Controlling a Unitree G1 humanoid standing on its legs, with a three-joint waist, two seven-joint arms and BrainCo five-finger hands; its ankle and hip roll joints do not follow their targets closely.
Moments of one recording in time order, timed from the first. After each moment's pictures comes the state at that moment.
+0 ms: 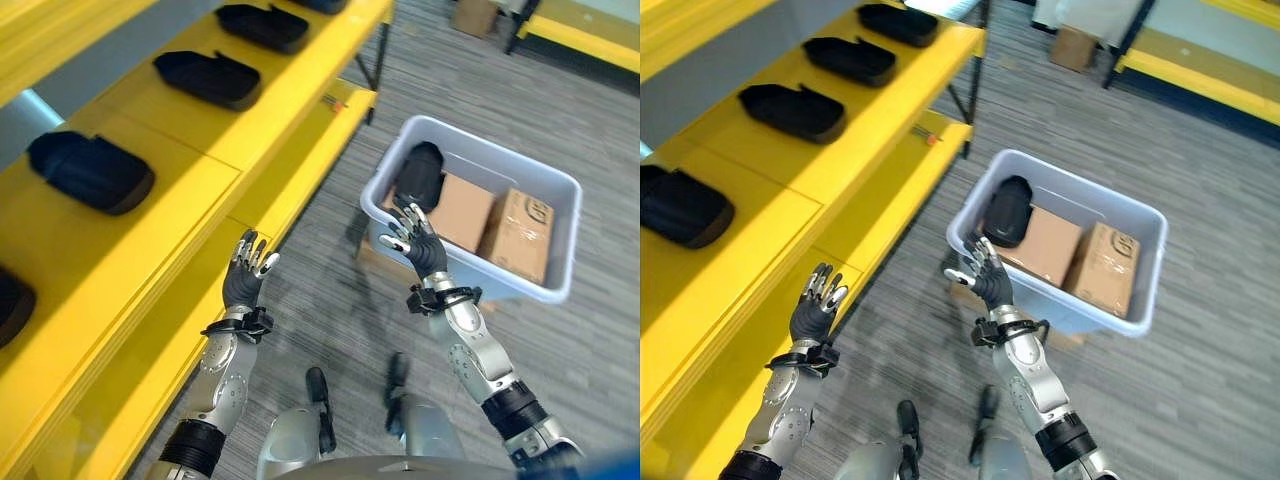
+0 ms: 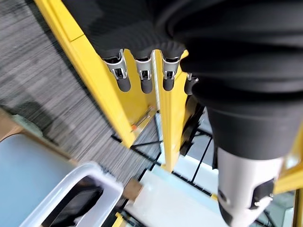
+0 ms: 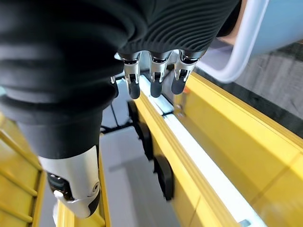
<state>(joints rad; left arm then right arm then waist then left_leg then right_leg) 0.01 0.30 -0.13 0.18 -0.75 -0.30 0.12 -0.23 -0.22 0.41 0.10 0.49 -0.18 -0.11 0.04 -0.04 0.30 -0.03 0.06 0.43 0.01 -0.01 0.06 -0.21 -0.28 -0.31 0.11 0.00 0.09</state>
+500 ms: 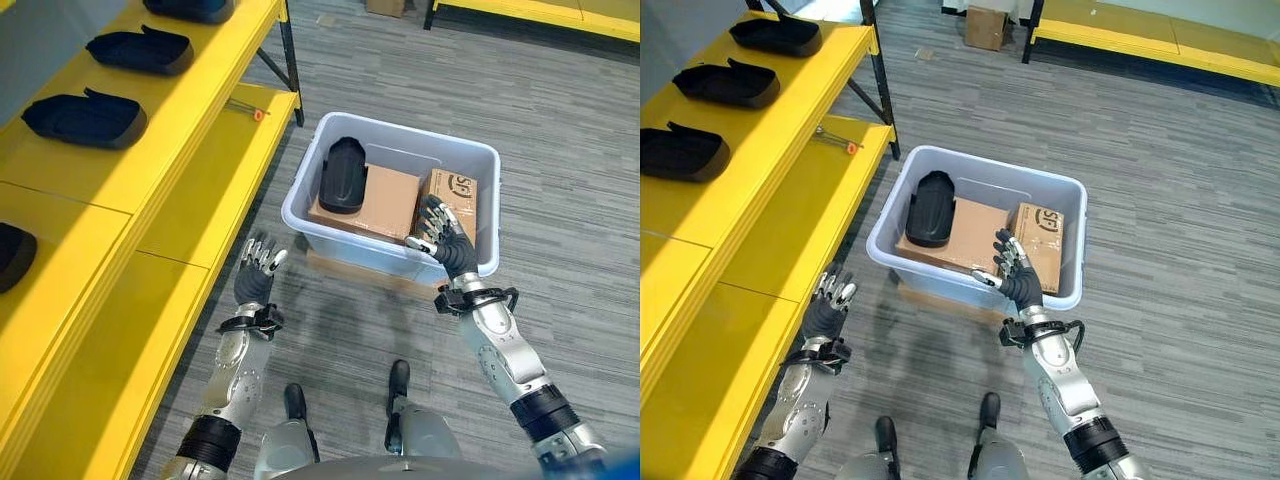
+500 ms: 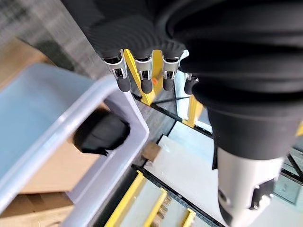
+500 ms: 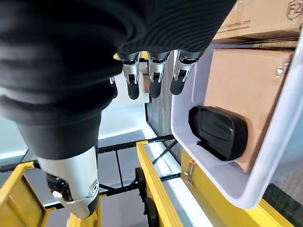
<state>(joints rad) -0.06 0.22 -0.17 0.19 -0.77 -0.29 0.11 -0.19 -0.34 0.30 0.09 0.49 -0.19 -0.12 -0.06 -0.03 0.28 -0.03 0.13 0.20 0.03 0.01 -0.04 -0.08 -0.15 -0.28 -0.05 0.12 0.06</state>
